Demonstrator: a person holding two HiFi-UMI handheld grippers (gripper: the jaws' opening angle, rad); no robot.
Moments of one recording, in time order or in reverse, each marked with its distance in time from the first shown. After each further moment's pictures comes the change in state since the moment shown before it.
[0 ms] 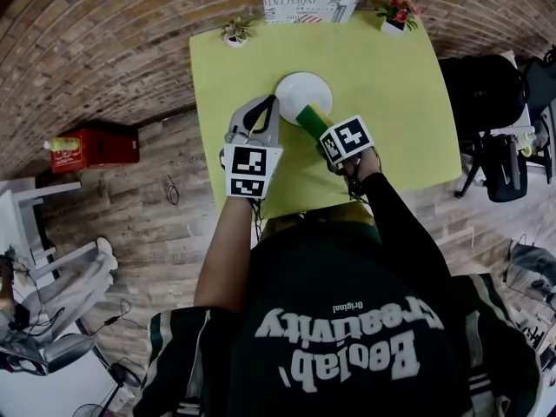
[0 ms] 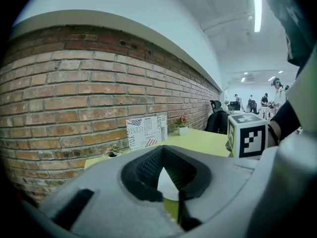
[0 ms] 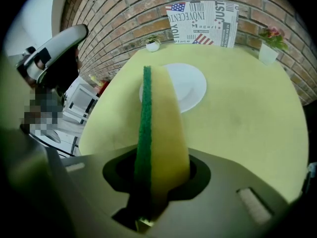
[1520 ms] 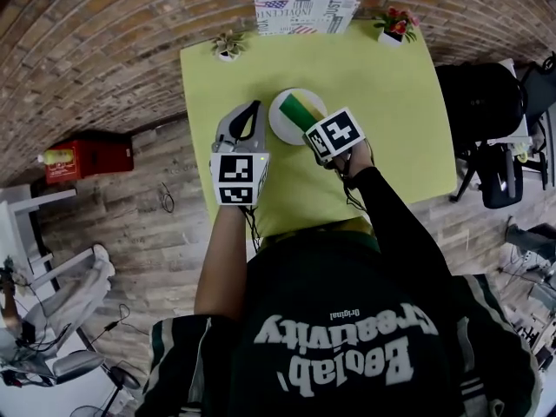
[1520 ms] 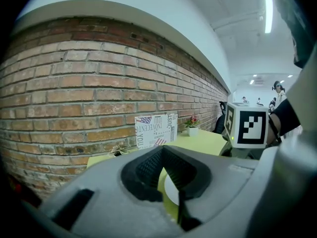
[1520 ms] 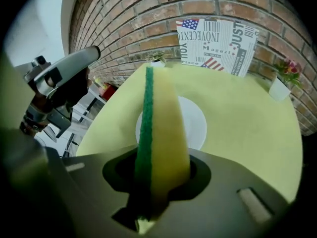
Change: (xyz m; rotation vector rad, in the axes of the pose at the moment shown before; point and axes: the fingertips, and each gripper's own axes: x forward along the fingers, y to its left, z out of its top) left arm 0.032 0.037 0.001 -0.068 0.018 0.061; right arm -0.015 -0.011 0.084 -0.120 -0.072 -0.012
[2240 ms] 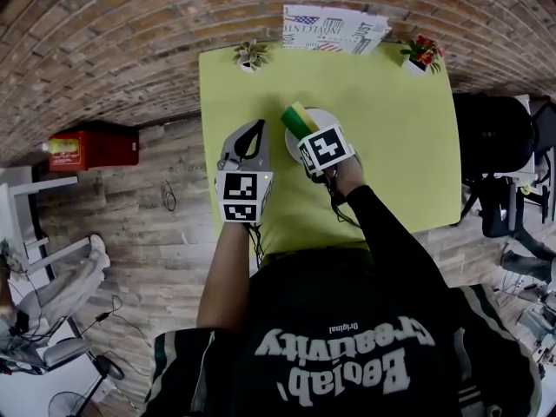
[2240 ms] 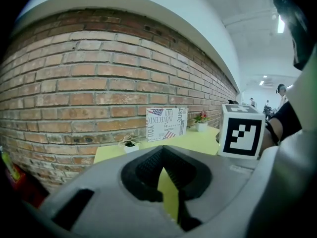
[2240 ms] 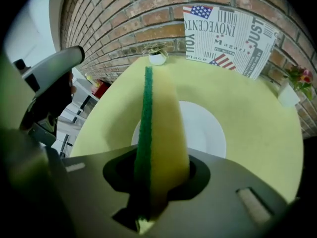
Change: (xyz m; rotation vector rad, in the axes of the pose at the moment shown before) left arm 0.001 0.037 -0.023 -0.070 0.052 0.065; right arm 0.044 0.010 0.035 0.015 0.046 -0.059
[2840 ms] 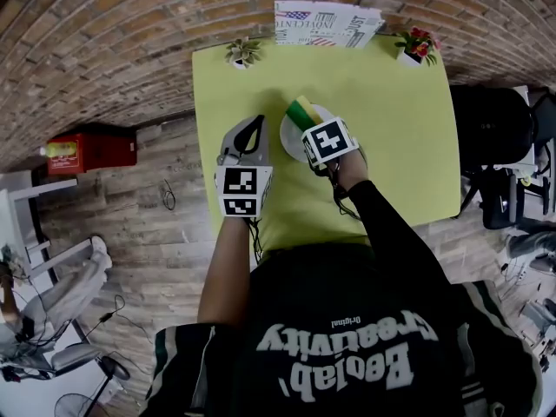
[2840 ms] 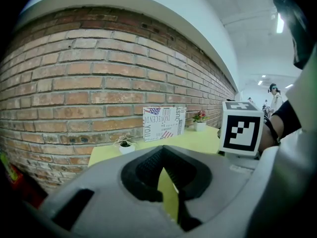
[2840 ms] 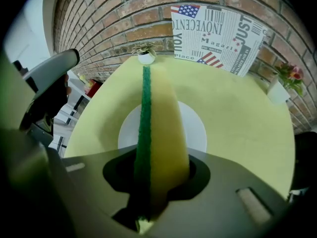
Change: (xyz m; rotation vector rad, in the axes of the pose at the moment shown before) left arm 0.011 -0.007 -0.002 0.007 0.008 -0.014; right arm -0.007 -0.026 -0.006 0.032 0.021 -0.062
